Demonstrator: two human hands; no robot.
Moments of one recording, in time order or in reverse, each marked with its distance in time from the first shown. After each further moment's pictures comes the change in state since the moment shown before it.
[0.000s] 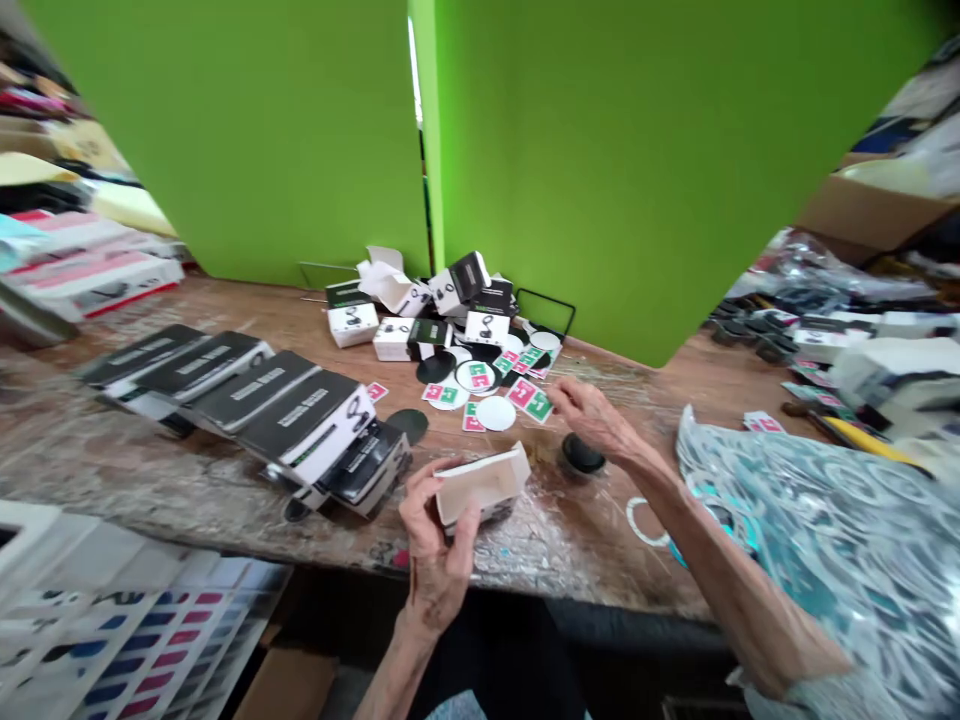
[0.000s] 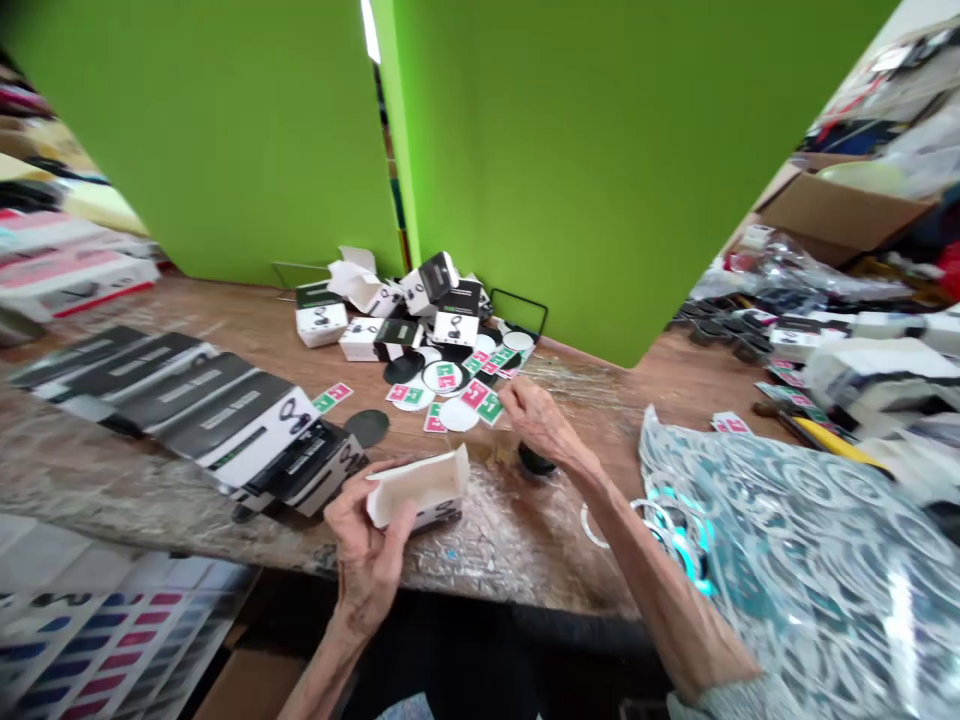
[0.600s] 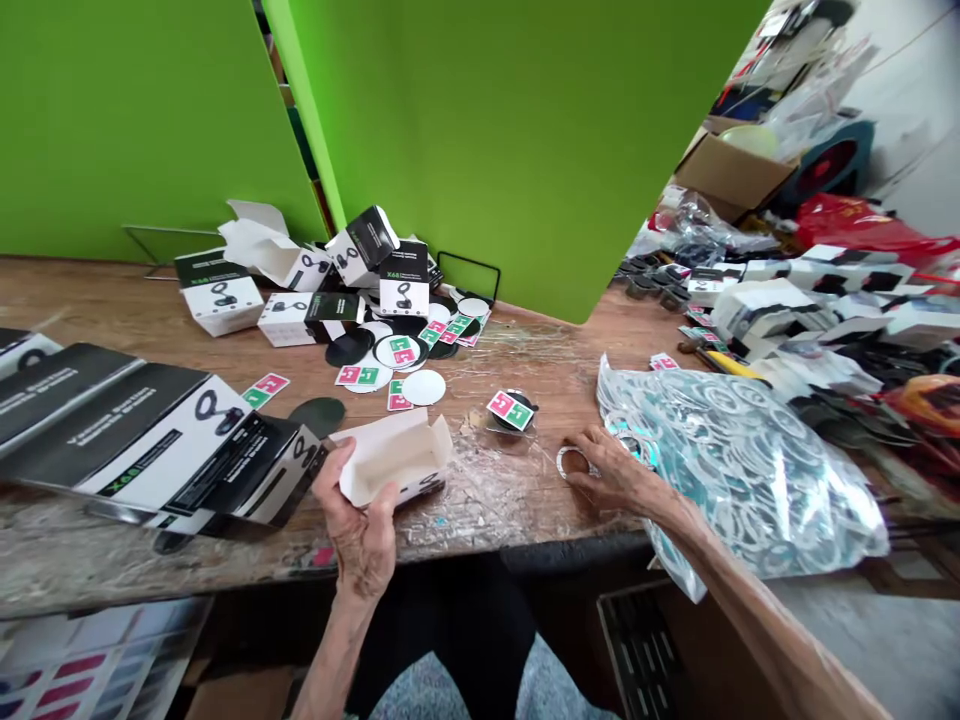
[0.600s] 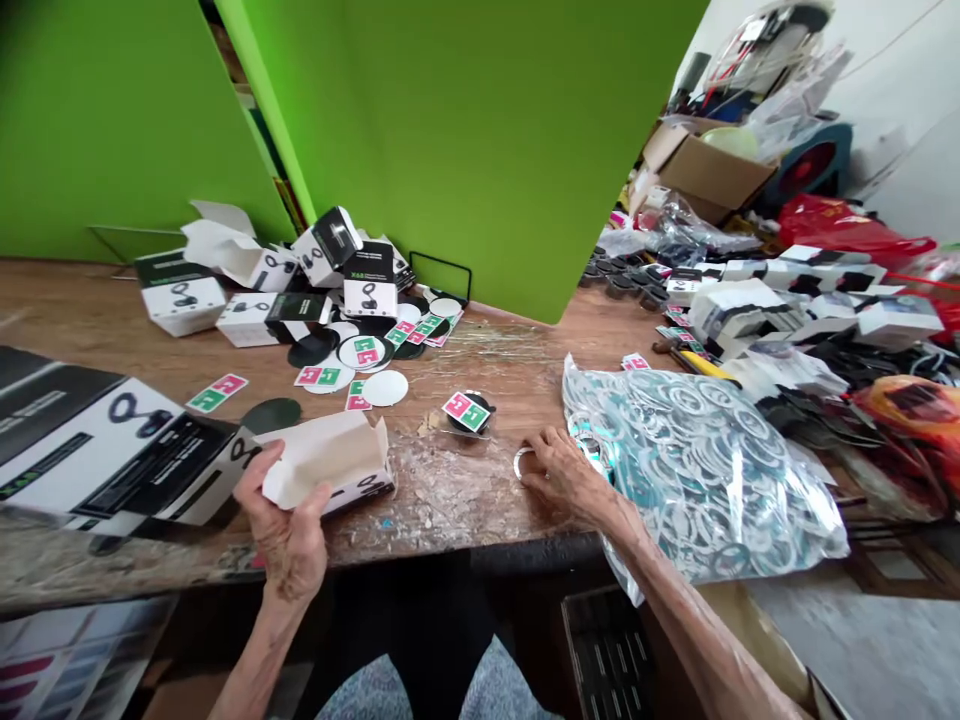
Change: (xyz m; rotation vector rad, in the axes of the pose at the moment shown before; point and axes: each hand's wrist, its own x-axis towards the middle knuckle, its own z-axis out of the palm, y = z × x) left_hand 0.004 -0.015 0.014 0.093 0.109 -0.069; right_hand -0.160 0.072 -0.039 -0.285 -0.296 0.140
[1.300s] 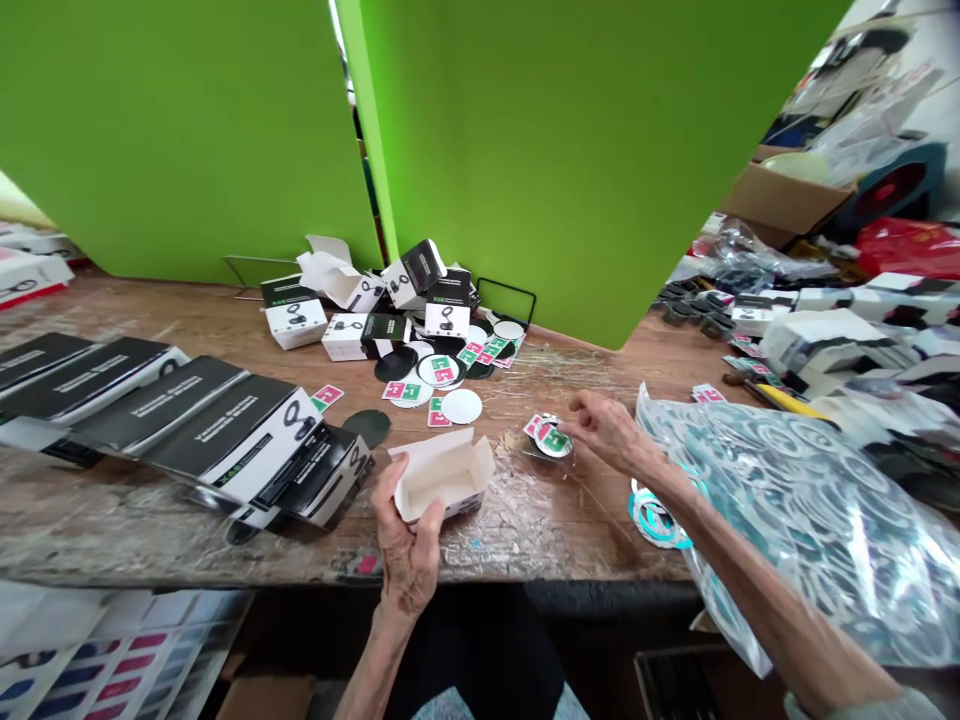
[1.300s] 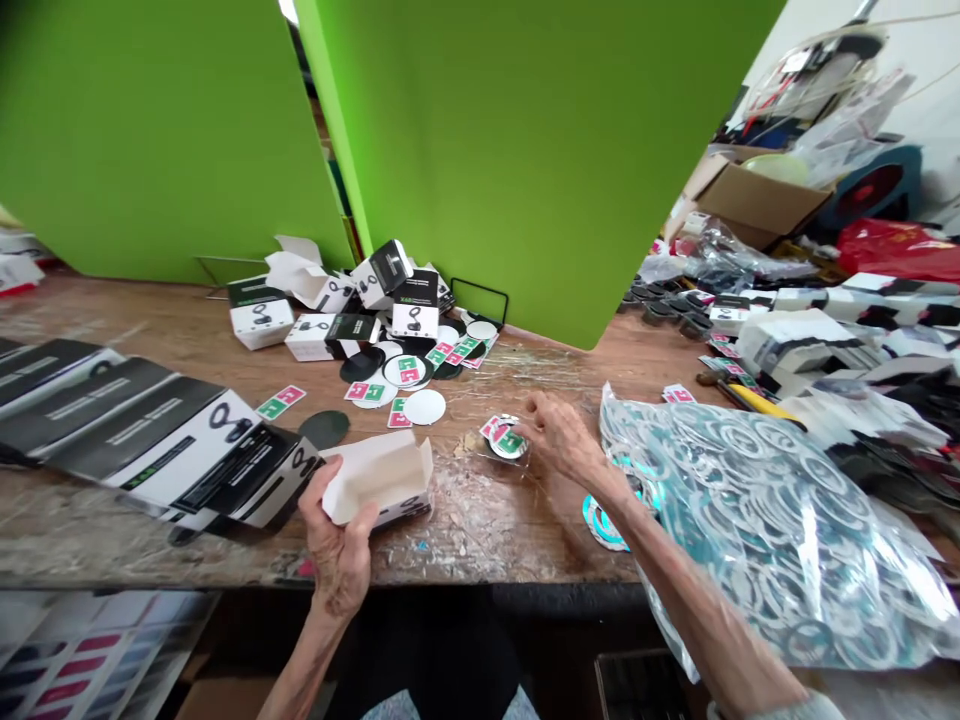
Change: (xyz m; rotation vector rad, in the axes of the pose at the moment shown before) left_hand -0.007 -0.001 -0.007 0.053 -0.029 -0.022; right_hand 0.089 -0.039 -0.039 0.344 0.245 0.016
